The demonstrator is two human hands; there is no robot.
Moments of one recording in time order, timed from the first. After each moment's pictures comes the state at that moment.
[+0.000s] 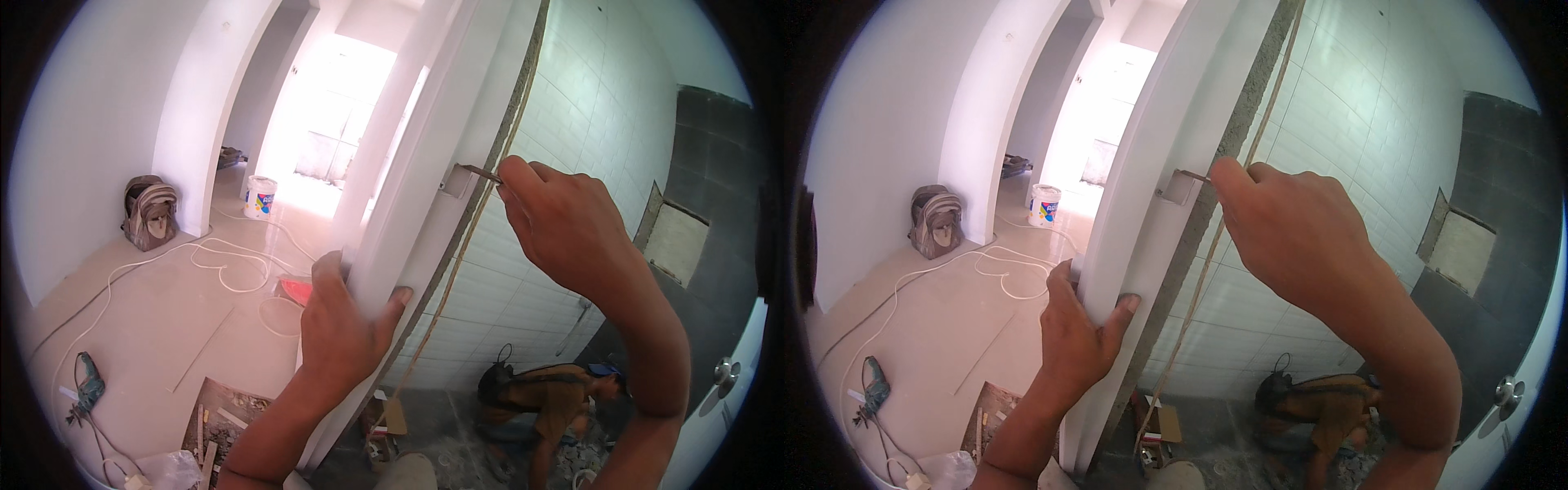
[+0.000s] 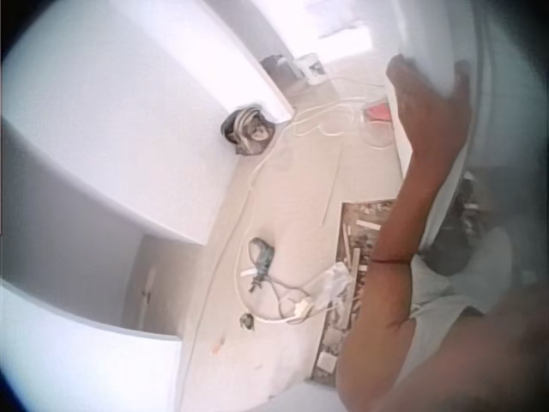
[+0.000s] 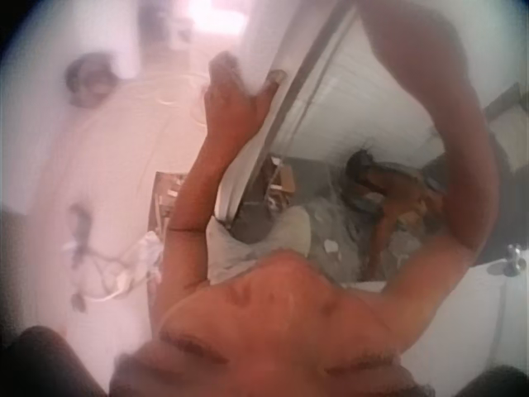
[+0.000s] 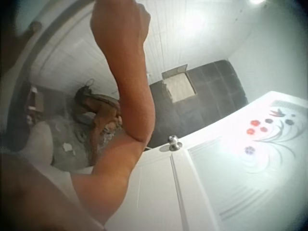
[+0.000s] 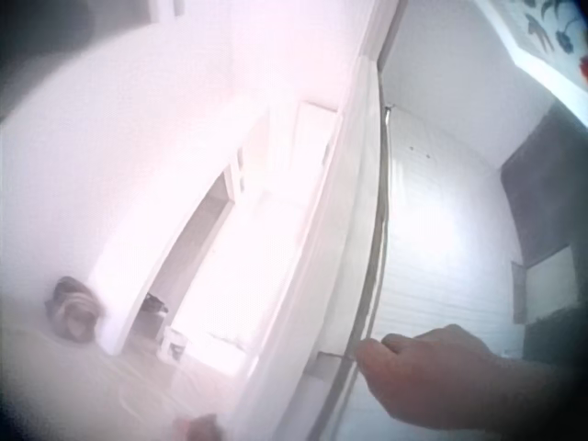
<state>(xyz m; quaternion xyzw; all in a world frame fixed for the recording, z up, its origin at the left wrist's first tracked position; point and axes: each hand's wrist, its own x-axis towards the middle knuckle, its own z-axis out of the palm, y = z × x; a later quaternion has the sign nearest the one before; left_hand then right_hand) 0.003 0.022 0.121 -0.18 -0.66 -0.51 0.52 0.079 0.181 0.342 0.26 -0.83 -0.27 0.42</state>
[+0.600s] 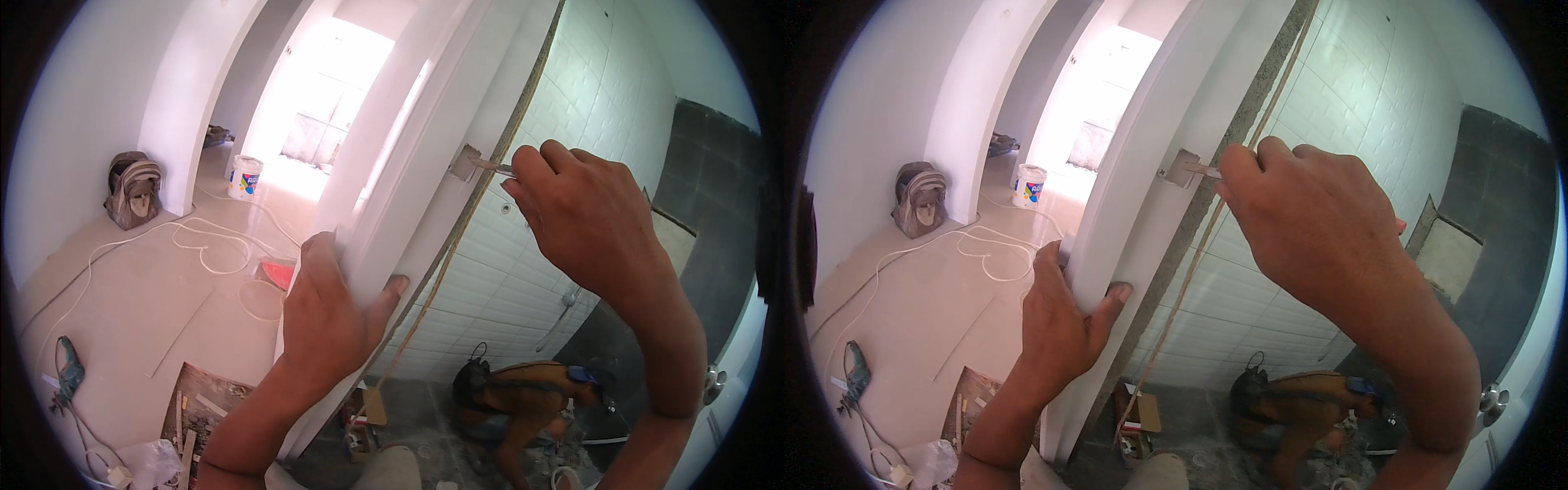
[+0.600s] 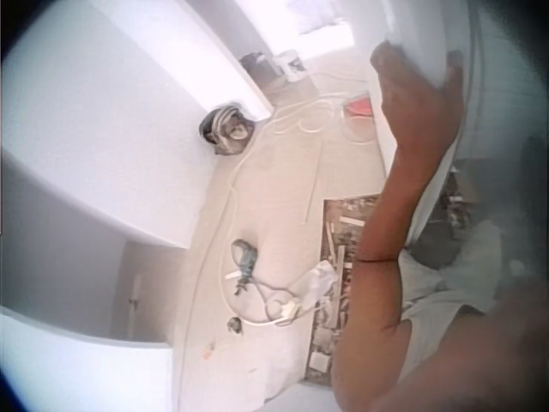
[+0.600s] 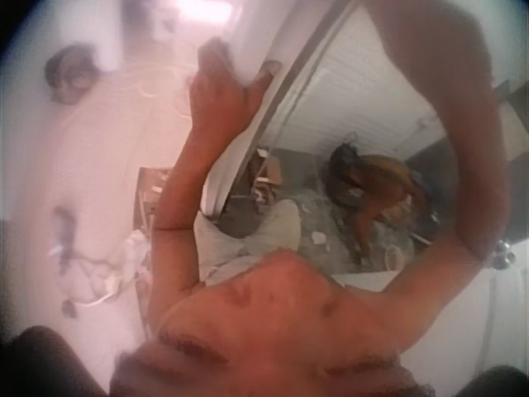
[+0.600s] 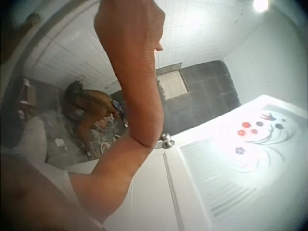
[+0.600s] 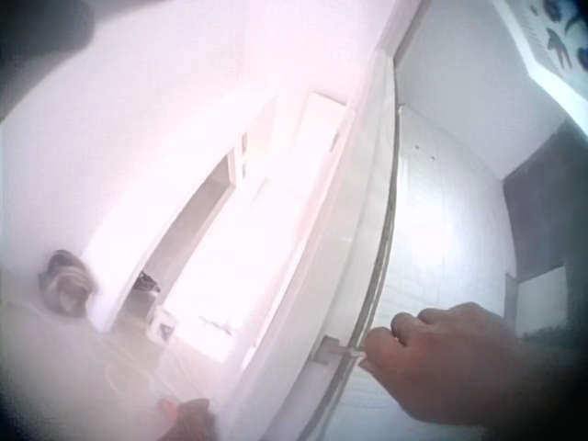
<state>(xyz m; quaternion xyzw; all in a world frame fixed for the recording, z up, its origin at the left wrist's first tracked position) 0.007 0.016 0.125 -0.18 -0.69 -0.45 0.53 0.094 0.168 0.345 0.20 -0.78 -0.43 0.41</state>
